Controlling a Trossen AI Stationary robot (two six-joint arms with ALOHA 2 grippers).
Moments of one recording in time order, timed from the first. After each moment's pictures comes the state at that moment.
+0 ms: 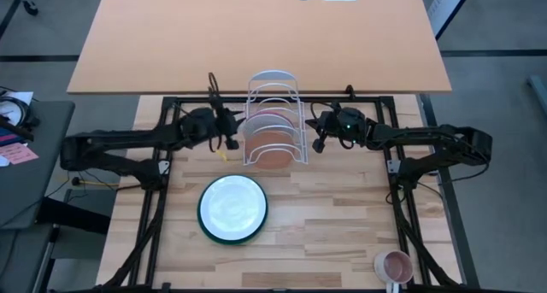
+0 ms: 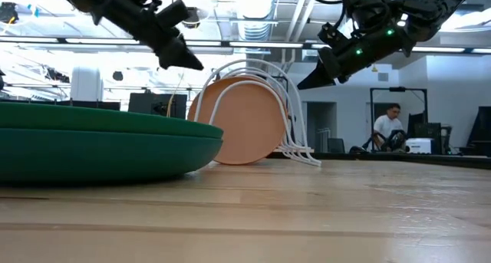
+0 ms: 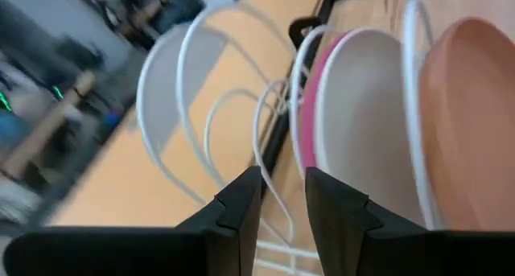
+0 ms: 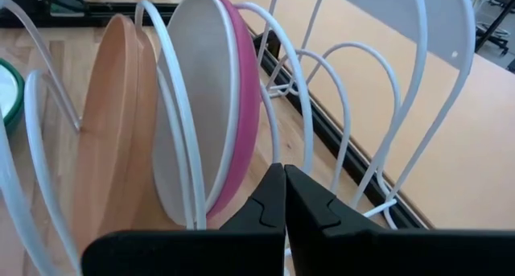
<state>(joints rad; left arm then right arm) 0.38 1.11 0.70 0.09 -0.31 0.51 -0.39 1.29 0.59 0.34 0.13 -0.13</state>
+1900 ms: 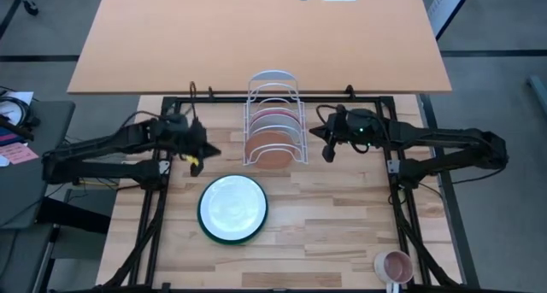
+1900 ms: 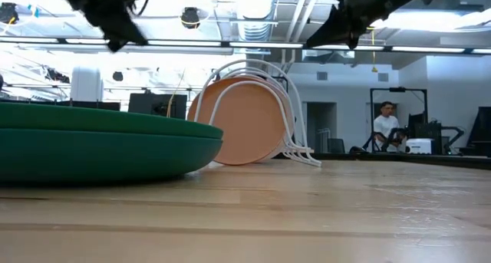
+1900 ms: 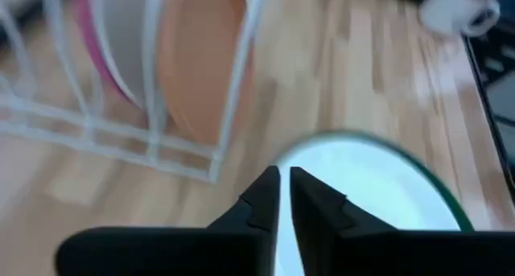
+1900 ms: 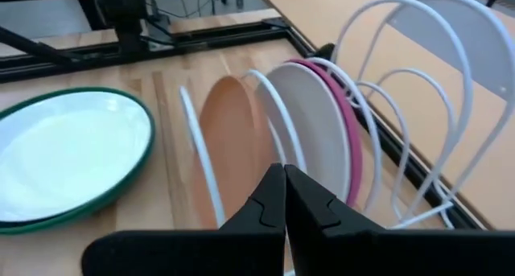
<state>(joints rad) 0.25 0.73 0.72 -0.61 0.15 -0.14 -0.21 1.09 0.81 -0.15 0.13 0.04</state>
